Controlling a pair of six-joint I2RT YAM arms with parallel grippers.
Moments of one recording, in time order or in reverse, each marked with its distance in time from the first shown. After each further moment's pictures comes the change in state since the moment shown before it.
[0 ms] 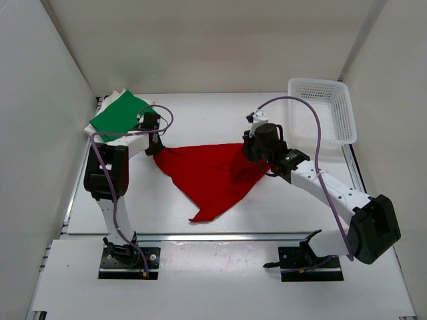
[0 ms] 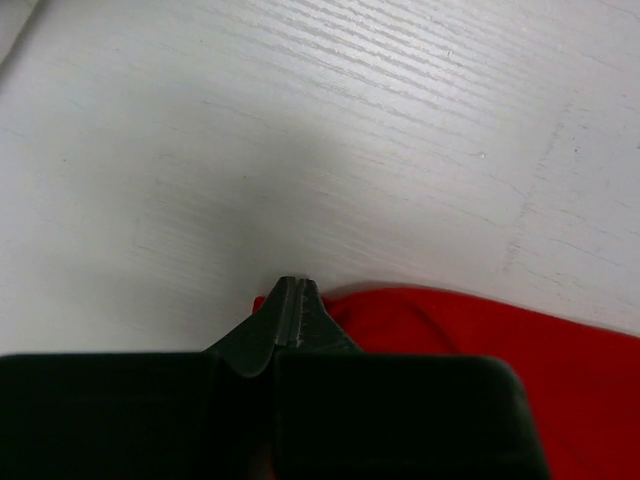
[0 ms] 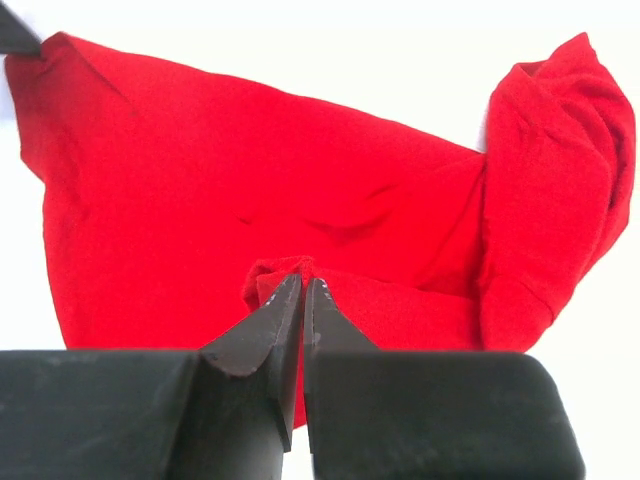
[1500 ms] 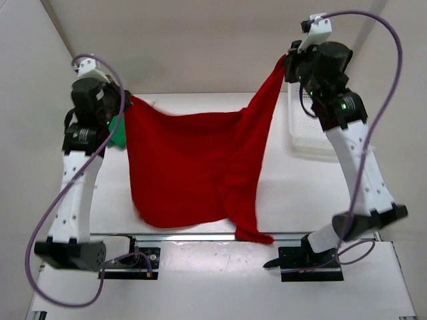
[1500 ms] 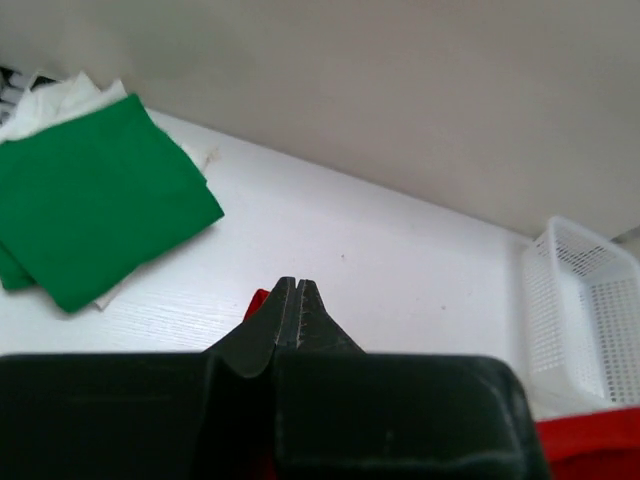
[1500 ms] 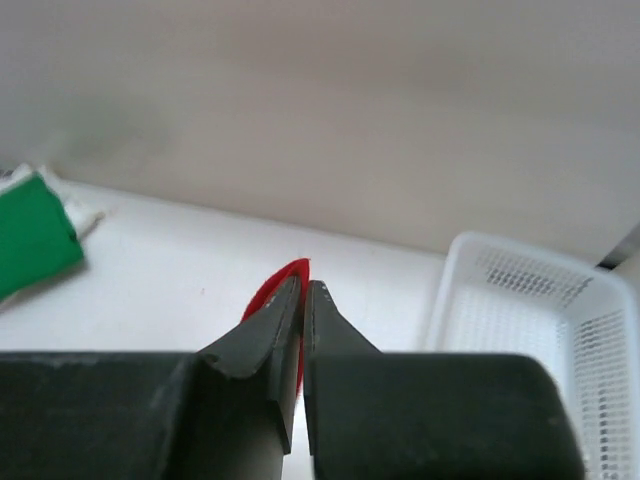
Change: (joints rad) left arm 0.095 -0.739 0.271 -0.149 0.209 0.039; right arm -0.215 0.133 0.973 -0.322 0.061 -0.251
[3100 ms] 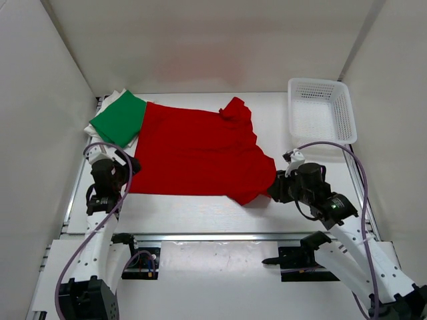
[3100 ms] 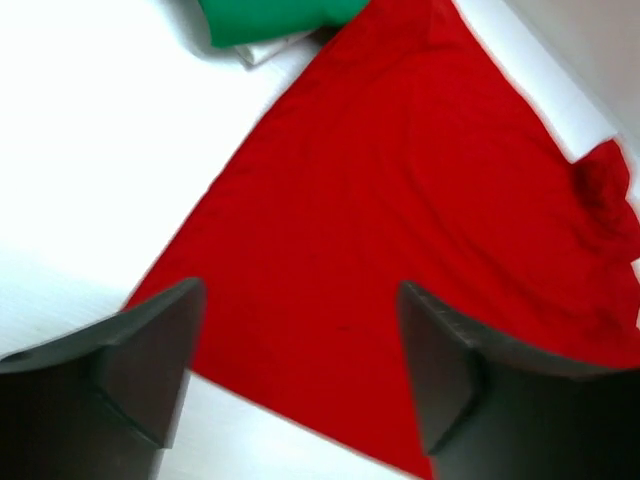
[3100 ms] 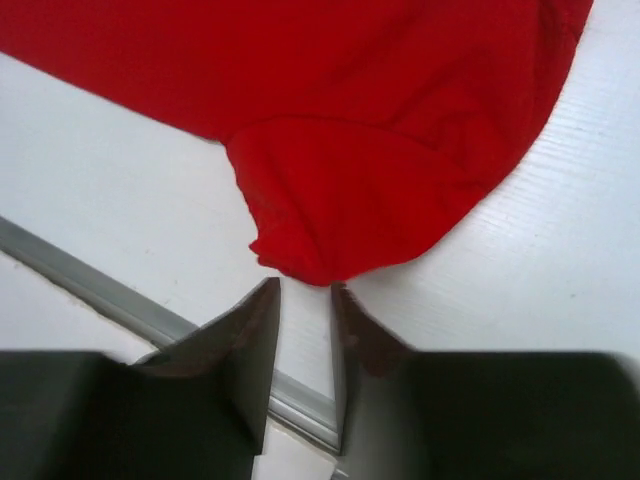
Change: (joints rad) left arm 0.171 -0.456 -1.064 0.351 -0.021 -0.138; right arm 0.055 -0.784 -1.337 -0.083 -0.300 0.293
